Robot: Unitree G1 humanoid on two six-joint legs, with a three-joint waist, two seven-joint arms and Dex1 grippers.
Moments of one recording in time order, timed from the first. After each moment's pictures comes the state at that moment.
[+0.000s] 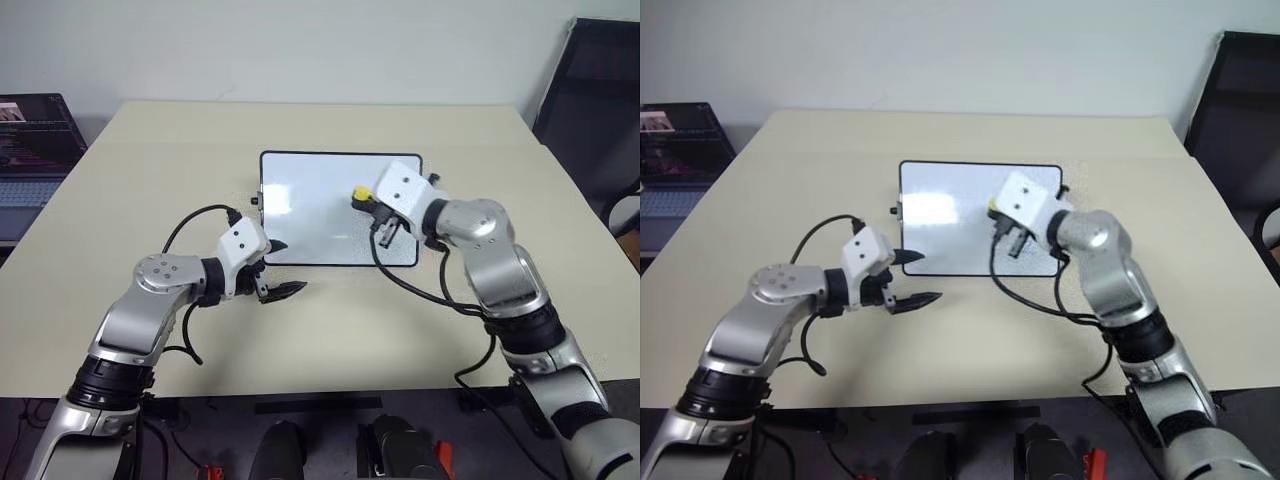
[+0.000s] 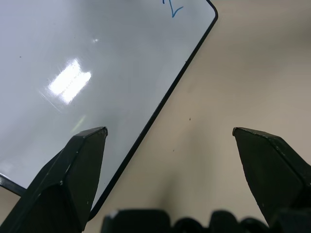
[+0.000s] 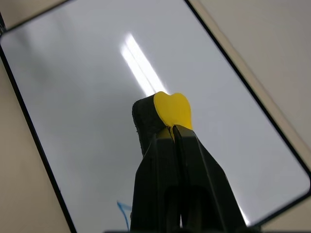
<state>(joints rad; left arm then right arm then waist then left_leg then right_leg) -0.40 0.72 -0.08 -0.12 -0.24 0.46 -0.95 -0.72 -0.39 0.26 -0.16 -0.29 0.66 0.74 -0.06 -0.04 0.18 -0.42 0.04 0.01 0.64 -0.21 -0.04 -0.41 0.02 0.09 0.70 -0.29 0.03</state>
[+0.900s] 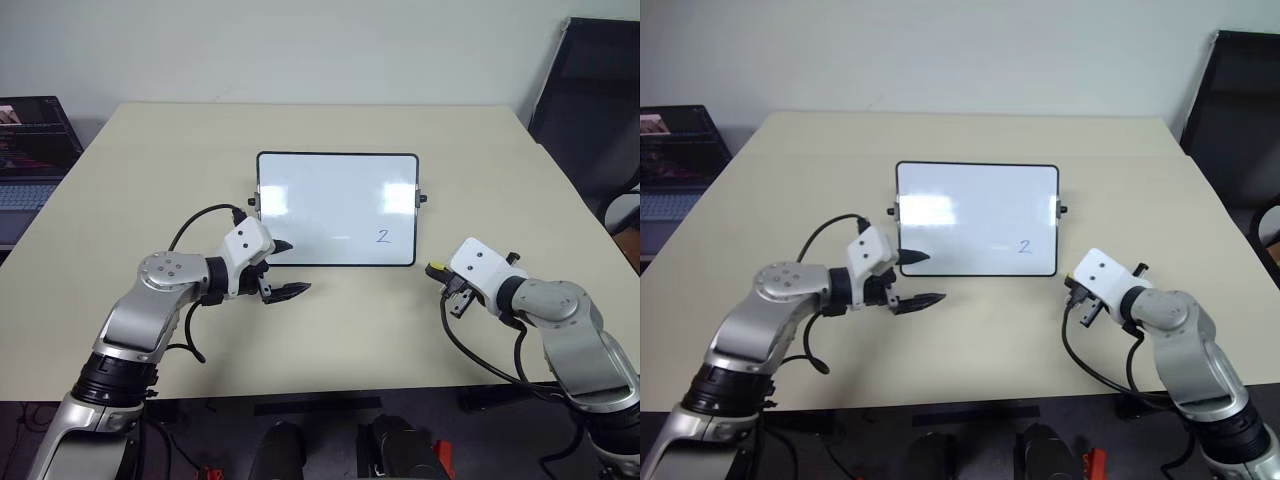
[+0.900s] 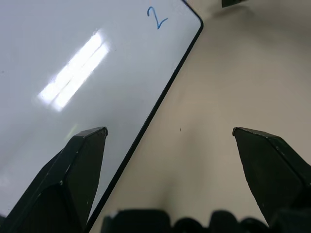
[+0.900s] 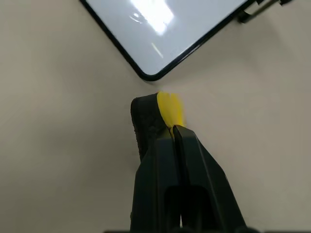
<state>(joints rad) -0.44 0.70 -0.11 -0.11 -0.25 0.45 -1.00 -0.24 -0.58 0.12 -0.52 -0.17 0.89 0.67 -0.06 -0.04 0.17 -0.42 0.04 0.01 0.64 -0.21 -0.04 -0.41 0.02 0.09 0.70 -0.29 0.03</state>
